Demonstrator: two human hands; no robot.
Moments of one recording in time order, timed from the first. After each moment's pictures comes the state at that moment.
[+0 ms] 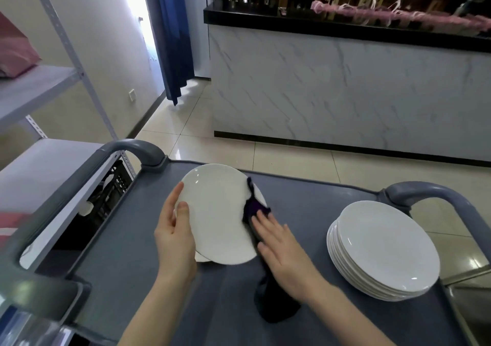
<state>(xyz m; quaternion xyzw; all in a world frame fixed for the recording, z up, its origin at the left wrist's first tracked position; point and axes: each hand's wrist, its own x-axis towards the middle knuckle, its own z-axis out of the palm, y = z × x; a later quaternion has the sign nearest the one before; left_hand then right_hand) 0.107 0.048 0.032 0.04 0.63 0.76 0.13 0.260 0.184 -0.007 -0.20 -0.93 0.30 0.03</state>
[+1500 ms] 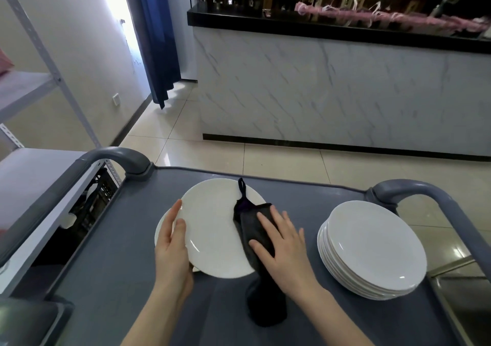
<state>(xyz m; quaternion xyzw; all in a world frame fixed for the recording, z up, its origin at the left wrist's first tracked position) 0.106 0.060 0.007 -0.01 0.60 0.76 0.25 0.260 0.194 -0.015 -0.34 -0.90 0.27 0.09</state>
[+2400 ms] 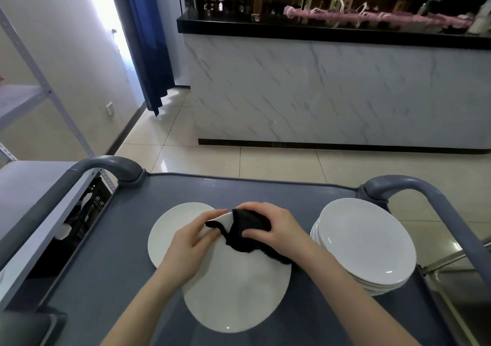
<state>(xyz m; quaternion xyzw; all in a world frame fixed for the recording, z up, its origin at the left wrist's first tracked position) 0.101 0.067 0.027 0.42 0.72 0.48 0.26 0.247 0.234 0.035 -0.23 -0.87 0.42 0.11</state>
